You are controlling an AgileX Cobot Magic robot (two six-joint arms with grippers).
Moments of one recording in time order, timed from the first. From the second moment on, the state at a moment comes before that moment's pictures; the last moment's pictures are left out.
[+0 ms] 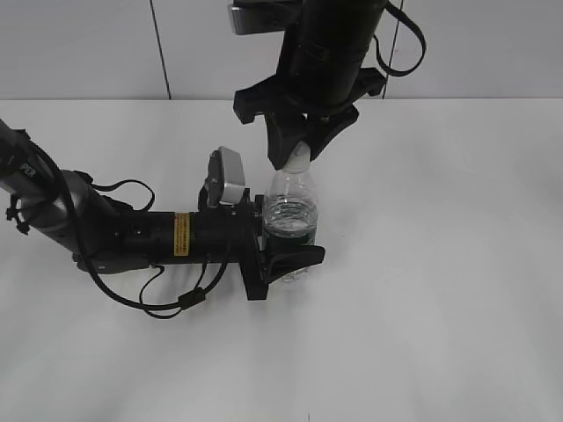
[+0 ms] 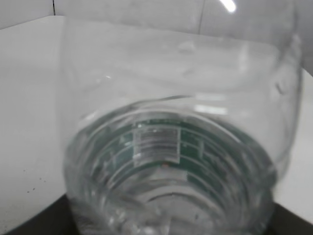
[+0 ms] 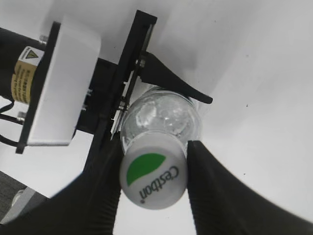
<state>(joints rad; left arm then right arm) -0.39 2.38 -1.09 1.15 -1.21 -0.44 0.65 2.04 -1.83 0.16 1.22 -0.04</state>
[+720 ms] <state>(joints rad) -0.39 2.38 -1.09 1.16 -1.21 -0.43 0.65 2.04 -1.83 0.20 1.22 -0.63</state>
